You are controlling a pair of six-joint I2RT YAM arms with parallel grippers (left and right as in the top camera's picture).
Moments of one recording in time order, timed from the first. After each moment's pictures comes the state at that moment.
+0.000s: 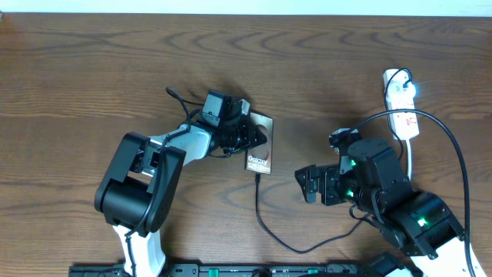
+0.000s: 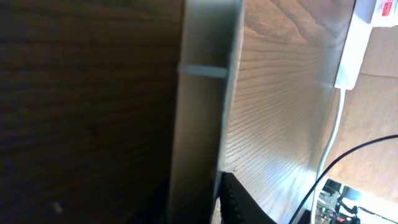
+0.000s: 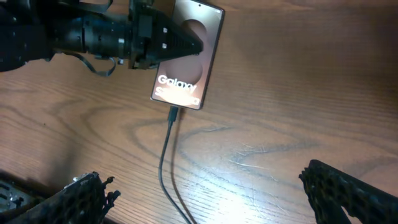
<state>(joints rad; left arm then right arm) -0.39 1.98 0.97 0.00 0.69 -0.69 0.53 0.90 0.94 -0.92 -0.11 0.44</state>
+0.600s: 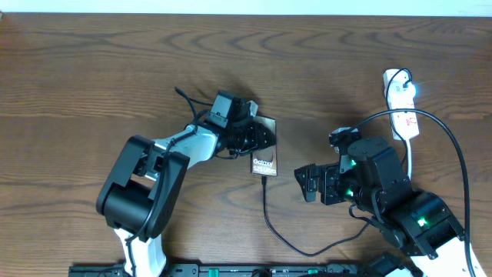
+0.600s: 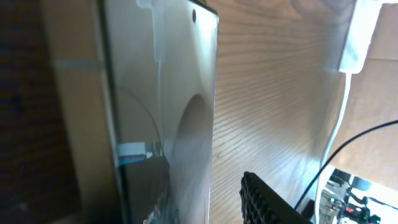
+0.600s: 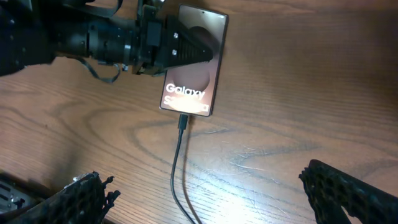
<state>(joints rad) -0.43 1.96 1.00 -0.10 0.67 -0.66 0.53 0.90 0.94 -0.92 -0.11 0.44</state>
